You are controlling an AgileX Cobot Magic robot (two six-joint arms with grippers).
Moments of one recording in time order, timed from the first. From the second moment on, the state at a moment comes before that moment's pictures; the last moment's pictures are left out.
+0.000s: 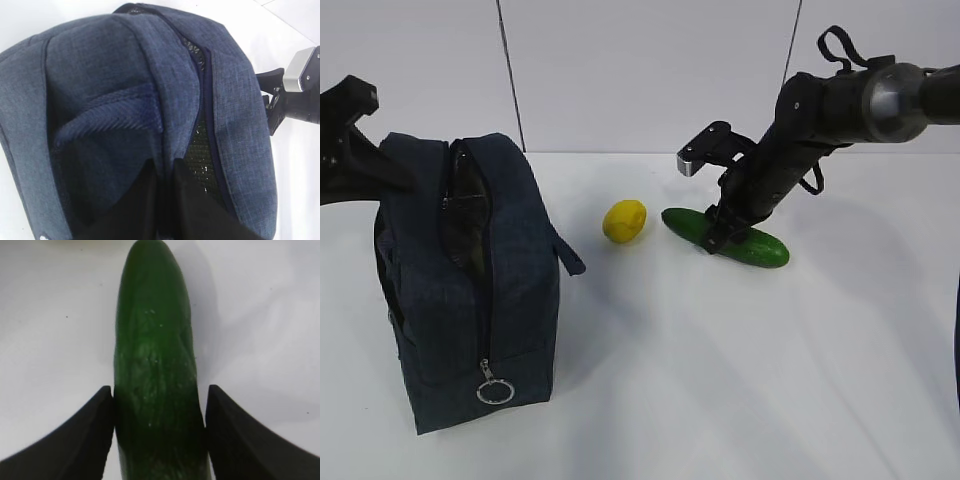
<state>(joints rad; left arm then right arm) -0.08 1.44 -0.94 -0.87 0.69 0.25 0.21 2.30 -1.74 0.28 0.71 -0.86</state>
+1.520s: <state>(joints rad) -0.08 1.44 -0.94 -0.87 0.69 0.25 0.24 1.87 -1.77 0.82 1.16 -0.57</state>
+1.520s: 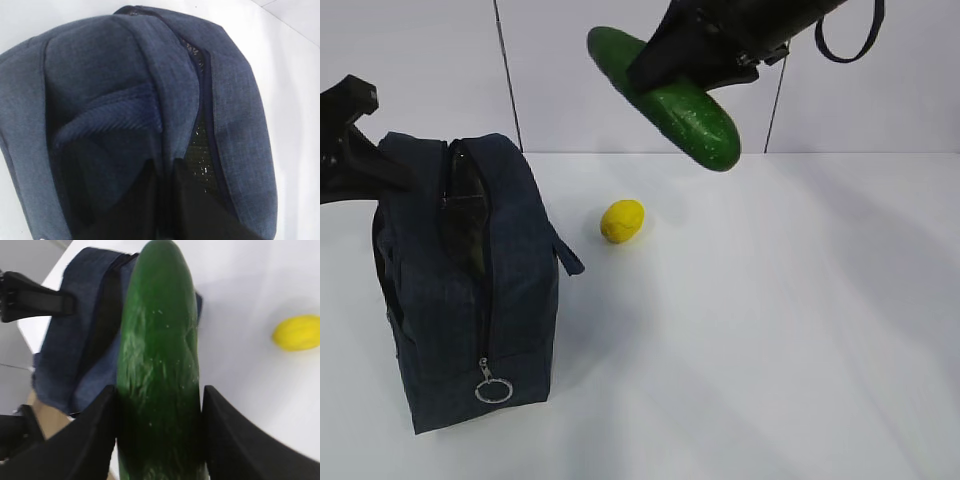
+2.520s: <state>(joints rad) -0.08 1.44 -0.94 -0.87 0.66 0.25 0.68 1.92 -1.77 0.43 0.77 0.16</state>
